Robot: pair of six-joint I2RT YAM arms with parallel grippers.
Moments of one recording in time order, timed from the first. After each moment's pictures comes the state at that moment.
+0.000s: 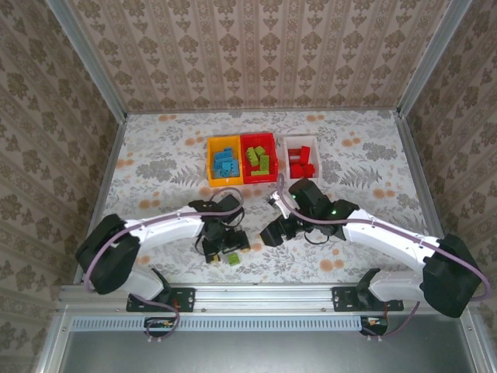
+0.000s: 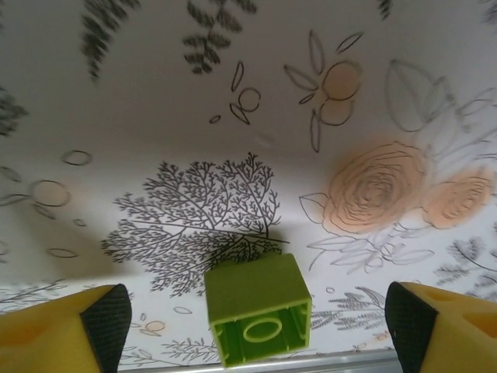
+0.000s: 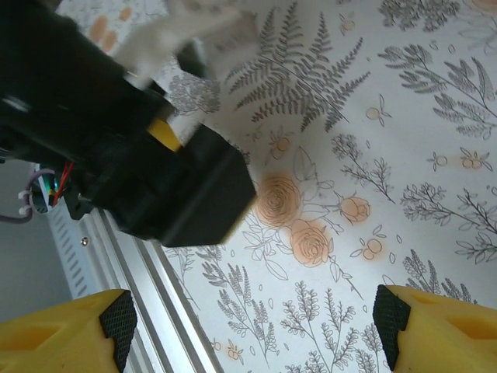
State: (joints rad) left arm -0.90 1.47 0.78 -0.76 0.28 -1.12; right arm 0.73 1.23 0.77 -0.39 -0.46 0.21
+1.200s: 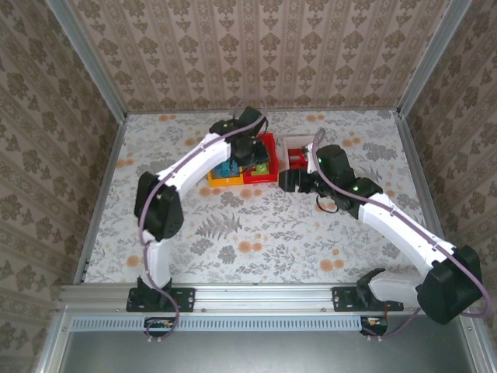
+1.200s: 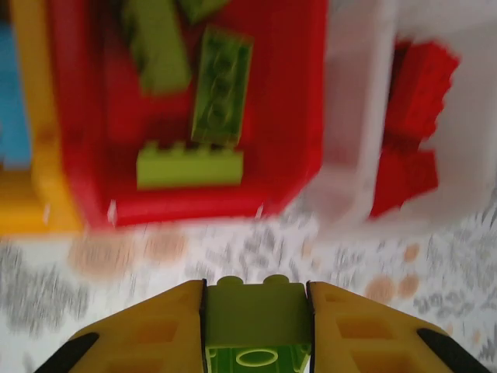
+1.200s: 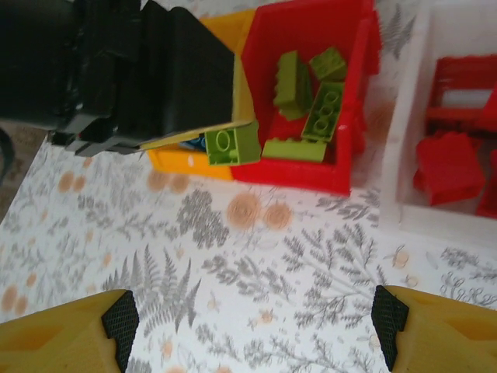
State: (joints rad) left arm -0.68 2.06 1.94 -0.95 0.09 -0.80; right arm 0.45 1.24 0.98 -0.37 -0.17 0.43
